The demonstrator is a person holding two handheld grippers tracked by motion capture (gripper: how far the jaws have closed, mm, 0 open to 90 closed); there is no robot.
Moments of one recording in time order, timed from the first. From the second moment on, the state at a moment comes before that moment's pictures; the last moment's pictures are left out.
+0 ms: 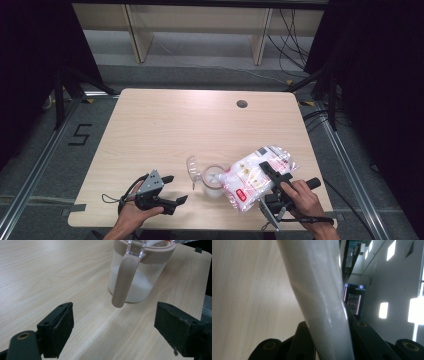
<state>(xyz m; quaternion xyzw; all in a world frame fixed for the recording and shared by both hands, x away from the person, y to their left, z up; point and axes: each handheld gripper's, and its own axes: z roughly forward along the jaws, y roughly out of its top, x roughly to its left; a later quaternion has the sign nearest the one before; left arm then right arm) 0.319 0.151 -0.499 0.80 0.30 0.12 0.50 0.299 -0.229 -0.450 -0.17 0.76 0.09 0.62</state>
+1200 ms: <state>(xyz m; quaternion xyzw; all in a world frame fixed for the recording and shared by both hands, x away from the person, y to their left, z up) 0.319 0.151 -0.499 0.80 0.31 0.11 0.51 0.305 -0.236 -0.451 -0.14 0.77 0.15 0.60</state>
